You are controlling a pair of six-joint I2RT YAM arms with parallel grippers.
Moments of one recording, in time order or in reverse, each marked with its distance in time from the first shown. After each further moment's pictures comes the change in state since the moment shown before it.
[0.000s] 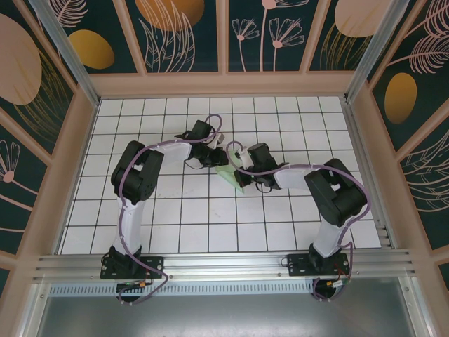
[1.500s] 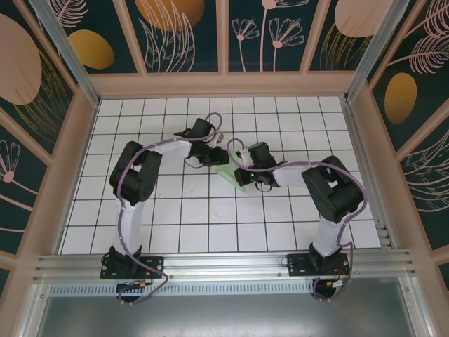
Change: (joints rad) left arm 0.009 -0.036 0.020 -0.083 -0.054 0.019; right arm -0.013 0.039 0.024 -0.018 -0.019 0.056
